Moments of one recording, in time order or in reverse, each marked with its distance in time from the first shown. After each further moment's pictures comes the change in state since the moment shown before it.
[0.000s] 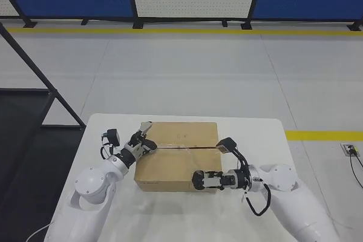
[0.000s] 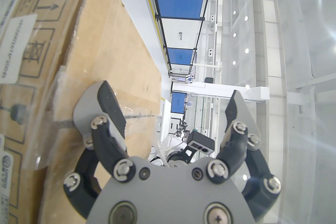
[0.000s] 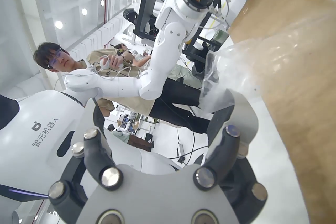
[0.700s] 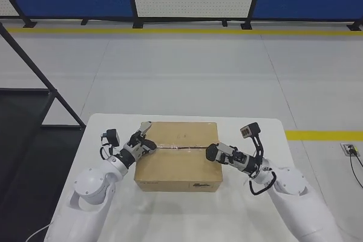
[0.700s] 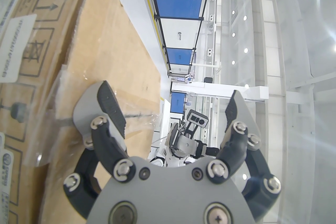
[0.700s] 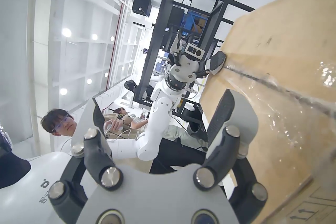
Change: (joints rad) left arm 0.006 0.002 -0.005 -0.006 -0.003 -0.004 -0.003; right arm -0.085 0.009 0.126 -0.051 -0.046 0.058 -0.344
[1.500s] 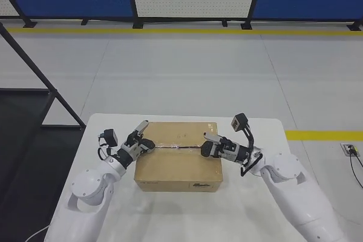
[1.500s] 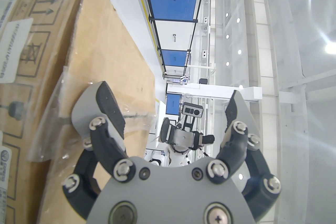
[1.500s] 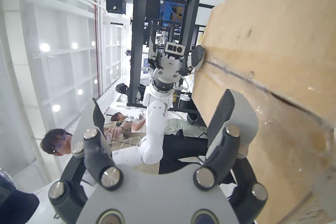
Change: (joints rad) left arm 0.014 0.002 -0.017 -0.015 -0.026 -0.020 0.007; right arm 0.134 -0.025 -0.084 0.032 -0.088 0.316 -0.077
